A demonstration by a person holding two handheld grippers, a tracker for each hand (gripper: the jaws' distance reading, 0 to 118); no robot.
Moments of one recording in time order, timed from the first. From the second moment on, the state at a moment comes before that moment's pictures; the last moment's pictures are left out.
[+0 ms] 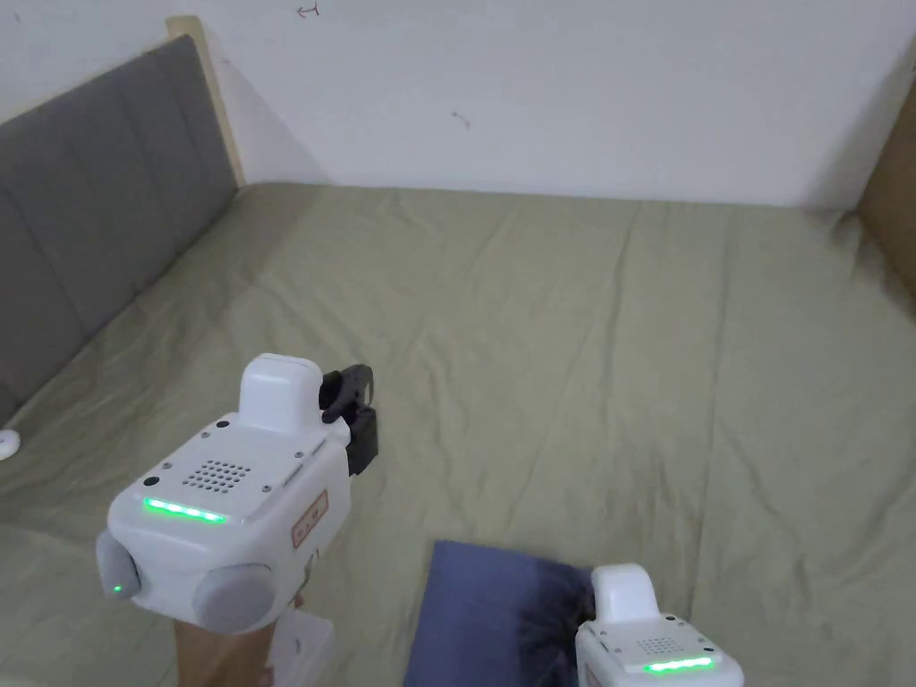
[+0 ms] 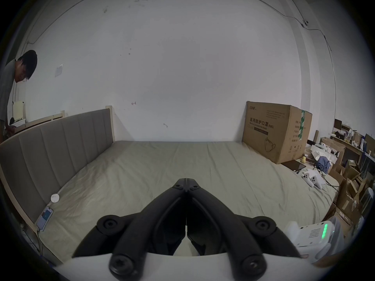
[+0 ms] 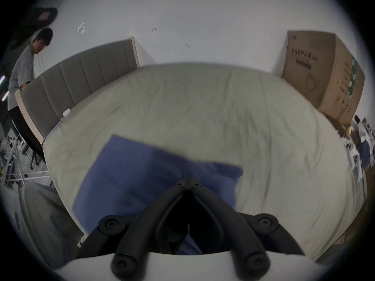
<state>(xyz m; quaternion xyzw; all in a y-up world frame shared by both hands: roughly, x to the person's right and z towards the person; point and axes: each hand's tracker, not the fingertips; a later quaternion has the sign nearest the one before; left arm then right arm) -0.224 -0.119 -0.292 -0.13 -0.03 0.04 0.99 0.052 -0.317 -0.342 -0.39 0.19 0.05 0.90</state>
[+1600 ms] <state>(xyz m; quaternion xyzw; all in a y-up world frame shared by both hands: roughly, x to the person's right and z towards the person) -0.340 -0.239 -0.358 -0.50 -0.09 0.18 0.84 0.060 -0.215 -0.363 -0.30 0.22 0.05 0.93</state>
